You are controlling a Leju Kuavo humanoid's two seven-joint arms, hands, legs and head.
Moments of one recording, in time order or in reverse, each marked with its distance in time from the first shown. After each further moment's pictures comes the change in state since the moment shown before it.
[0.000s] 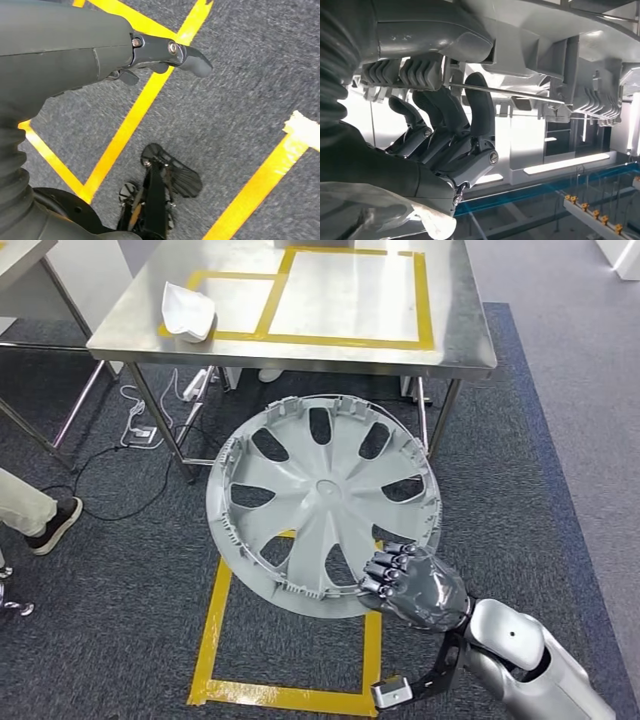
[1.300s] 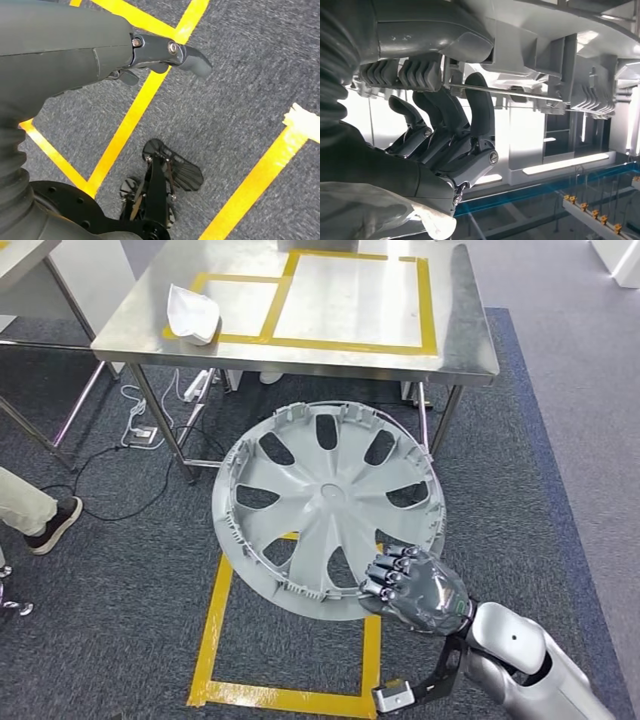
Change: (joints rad) left arm 0.002 -0.001 0.000 0.000 -0.011 -0.017 0.000; right arm 0.013 0.008 -0.009 -0.002 -0.010 0.001 -0.016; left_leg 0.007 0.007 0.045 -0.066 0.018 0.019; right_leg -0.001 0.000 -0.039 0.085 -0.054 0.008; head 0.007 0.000
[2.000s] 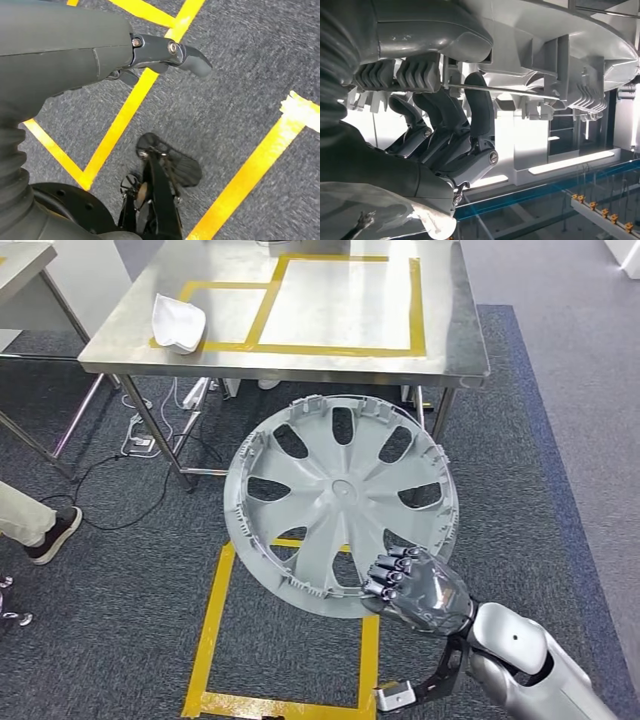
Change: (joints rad) left arm 0.002 -0.001 0.000 0.000 -0.002 0.000 0.001; right arm 0.004 0.000 -0.001 0.001 -0.001 0.004 -0.004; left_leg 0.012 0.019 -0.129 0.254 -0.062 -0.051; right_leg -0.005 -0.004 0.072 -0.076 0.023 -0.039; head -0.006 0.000
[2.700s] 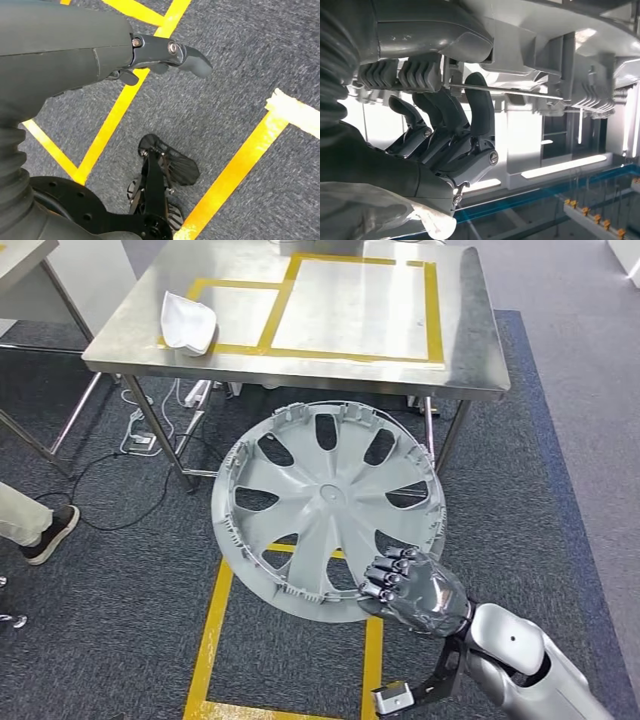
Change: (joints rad) left arm -0.002 -0.007 0.000 0.000 -0.002 -0.002 0.001; right arm 0.005 0.000 0.000 -0.003 0.001 -0.001 -0.003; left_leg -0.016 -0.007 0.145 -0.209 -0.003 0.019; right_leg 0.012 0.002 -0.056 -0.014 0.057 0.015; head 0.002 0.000
